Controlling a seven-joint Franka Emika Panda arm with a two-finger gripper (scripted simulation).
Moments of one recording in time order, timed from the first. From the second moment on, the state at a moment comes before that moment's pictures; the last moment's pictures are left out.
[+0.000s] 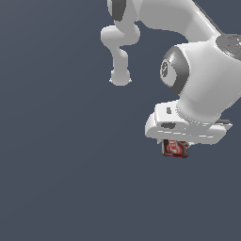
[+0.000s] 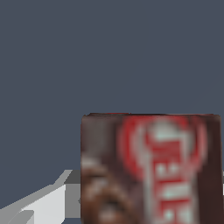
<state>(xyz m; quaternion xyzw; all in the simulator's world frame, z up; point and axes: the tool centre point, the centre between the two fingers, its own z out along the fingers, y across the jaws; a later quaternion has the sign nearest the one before) 0.109 0.174 0.247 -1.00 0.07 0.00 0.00</state>
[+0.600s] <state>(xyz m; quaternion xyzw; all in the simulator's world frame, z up) 0.128 0.194 0.273 -1.00 0.07 0.00 0.00</state>
